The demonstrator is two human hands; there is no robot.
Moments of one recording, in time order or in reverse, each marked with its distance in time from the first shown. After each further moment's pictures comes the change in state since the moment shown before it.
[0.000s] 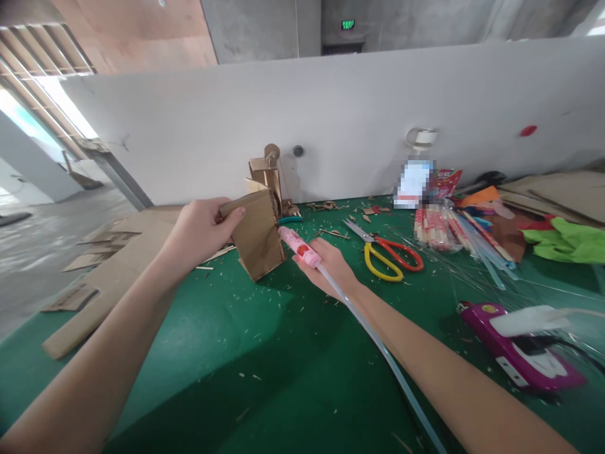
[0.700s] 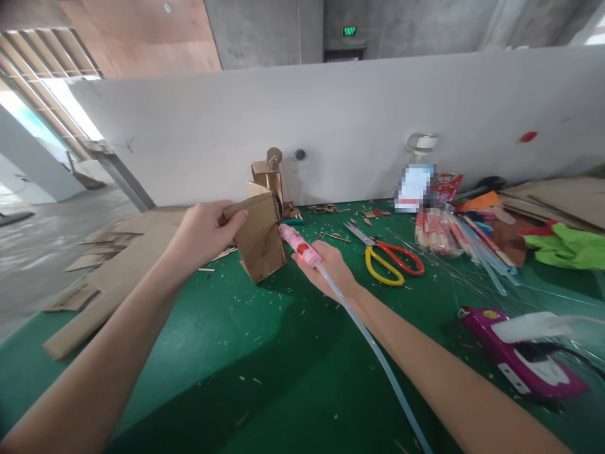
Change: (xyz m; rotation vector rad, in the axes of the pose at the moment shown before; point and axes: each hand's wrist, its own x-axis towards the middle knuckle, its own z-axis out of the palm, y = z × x) left_hand 0.001 -0.001 0.000 0.003 -0.003 0.009; right_hand 0.005 -0.003 0.002 0.015 0.028 0.048
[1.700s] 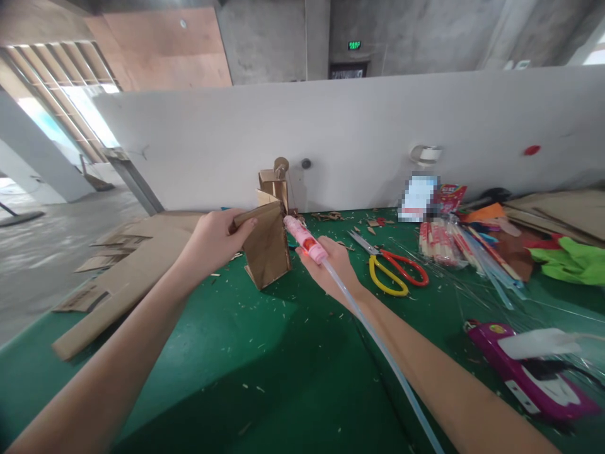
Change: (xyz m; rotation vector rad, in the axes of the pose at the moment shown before) left_hand 0.000 -0.003 0.001 -0.013 0.010 0.030; right_hand 0.022 -0.014 -0.007 0.007 0.079 0.025
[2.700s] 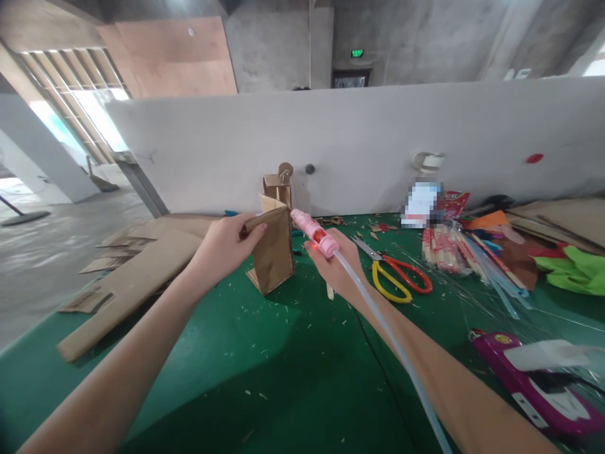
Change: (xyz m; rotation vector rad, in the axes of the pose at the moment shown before) left_hand -0.001 0.000 0.004 -0.037 0.017 0.071; right_hand 0.018 -0.006 -0.011 0.021 0.031 0.048
